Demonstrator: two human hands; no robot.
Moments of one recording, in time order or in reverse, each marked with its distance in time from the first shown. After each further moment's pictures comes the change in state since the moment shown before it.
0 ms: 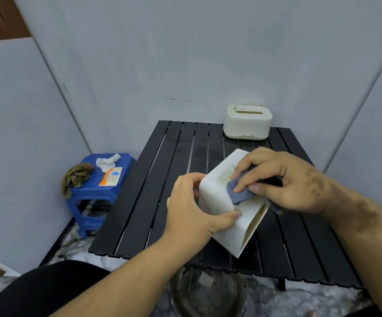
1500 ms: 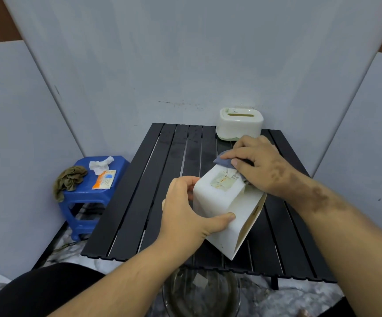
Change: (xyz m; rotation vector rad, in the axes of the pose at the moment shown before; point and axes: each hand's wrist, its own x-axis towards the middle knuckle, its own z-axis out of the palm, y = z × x) left_hand -0.003 0.001 0.005 0.011 0.001 0.017; right_hand 0.026 0.025 0.008 -0.252 0.164 0.315
